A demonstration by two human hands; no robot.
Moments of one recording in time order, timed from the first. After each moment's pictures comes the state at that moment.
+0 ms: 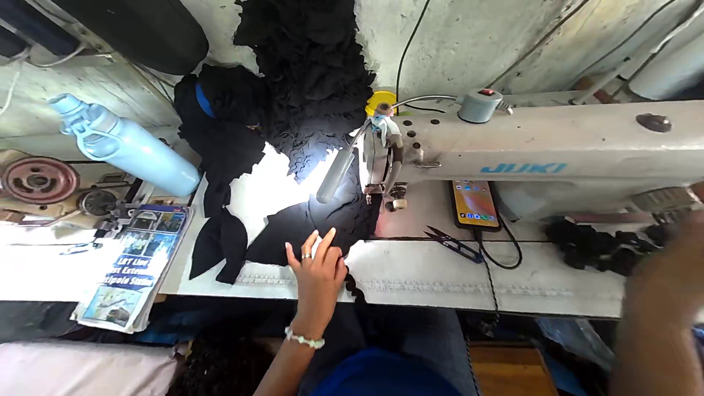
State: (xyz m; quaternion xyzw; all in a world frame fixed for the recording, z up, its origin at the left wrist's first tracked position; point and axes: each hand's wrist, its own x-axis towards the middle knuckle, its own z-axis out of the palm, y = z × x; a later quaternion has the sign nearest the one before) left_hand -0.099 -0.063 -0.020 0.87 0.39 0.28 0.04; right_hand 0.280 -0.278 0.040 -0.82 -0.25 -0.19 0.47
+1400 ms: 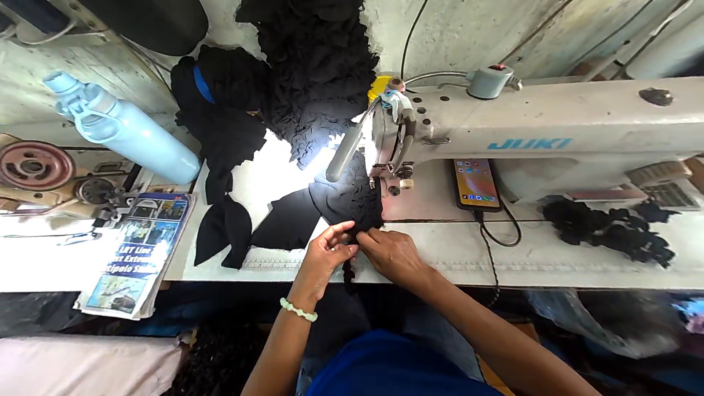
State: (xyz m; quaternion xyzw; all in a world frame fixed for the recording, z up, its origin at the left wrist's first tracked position) left_hand -0.108 -0.053 0.021 0.52 0.37 0.22 0.74; right_hand 0.060 -0.131 -0.026 -0.62 -0.72 -0.09 0.29
